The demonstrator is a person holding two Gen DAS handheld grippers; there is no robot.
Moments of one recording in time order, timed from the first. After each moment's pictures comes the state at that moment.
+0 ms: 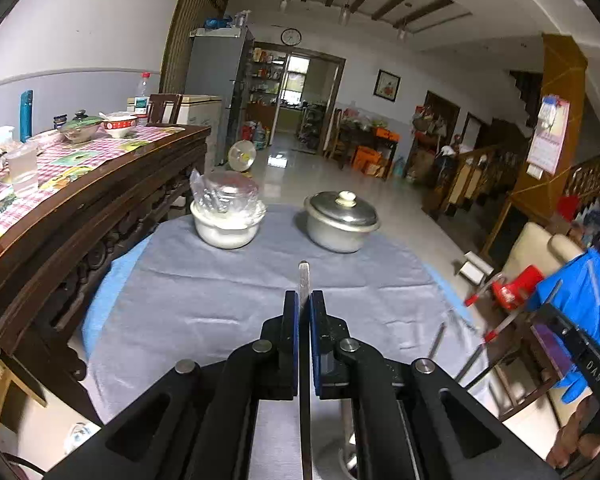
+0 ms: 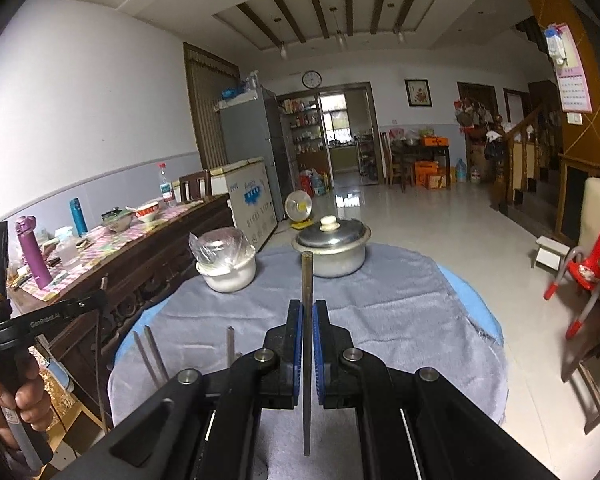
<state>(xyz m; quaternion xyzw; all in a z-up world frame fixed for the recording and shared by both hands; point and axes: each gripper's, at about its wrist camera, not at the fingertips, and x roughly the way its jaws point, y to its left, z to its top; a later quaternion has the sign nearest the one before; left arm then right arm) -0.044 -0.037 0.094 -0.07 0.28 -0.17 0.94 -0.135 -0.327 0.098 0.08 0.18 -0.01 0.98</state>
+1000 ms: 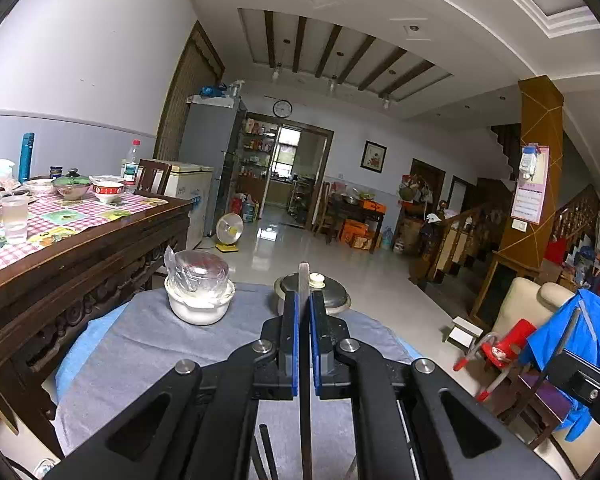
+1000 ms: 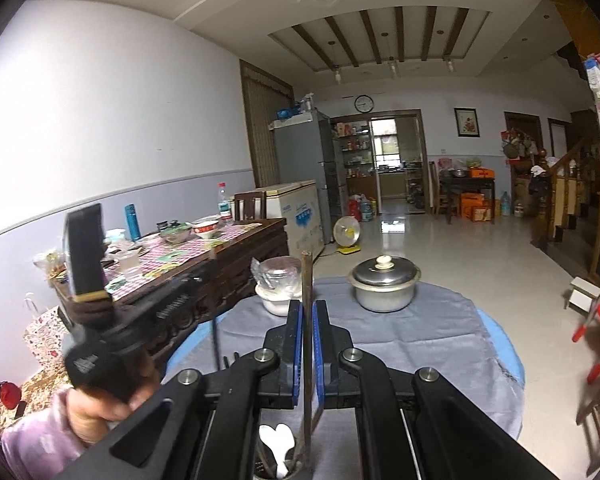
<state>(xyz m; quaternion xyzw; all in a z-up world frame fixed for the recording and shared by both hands) -0.056 -0.084 0.125 -0.10 0.13 -0.16 0.97 -0.168 -0.285 0.156 0.06 0.14 0.09 0.98</state>
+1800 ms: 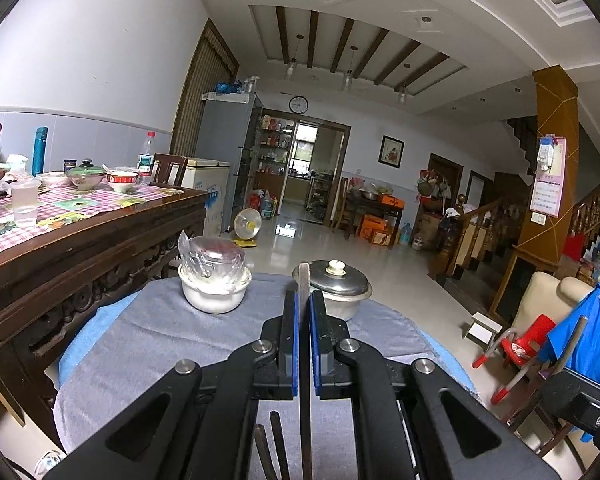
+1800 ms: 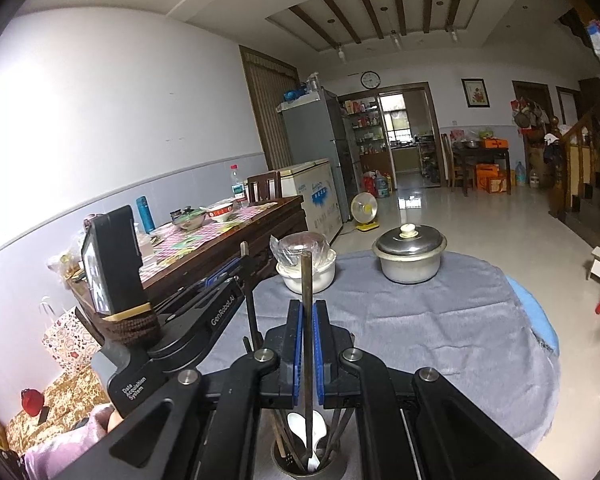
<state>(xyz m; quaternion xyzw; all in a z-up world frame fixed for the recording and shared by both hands) -0.046 -0.092 0.093 -0.09 0.14 -0.13 0.98 -0.140 -0.275 0.120 0.09 0.18 0.11 0.97</state>
